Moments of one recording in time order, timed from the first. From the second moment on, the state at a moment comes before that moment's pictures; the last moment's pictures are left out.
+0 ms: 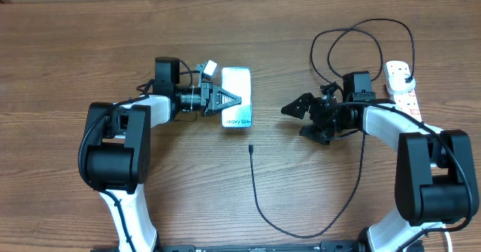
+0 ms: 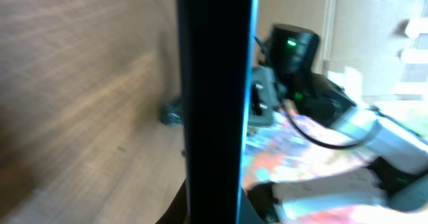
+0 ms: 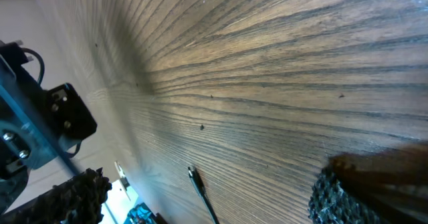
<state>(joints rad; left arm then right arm) -0.11 2.11 1.09 0.13 1.45 -0.60 0.05 1.83 0.92 -0.36 -0.81 0.57</state>
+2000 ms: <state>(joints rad) 0.17 2.11 1.08 0.01 1.52 -0.59 0.73 1.84 1.11 -0.87 -0.11 0.28</state>
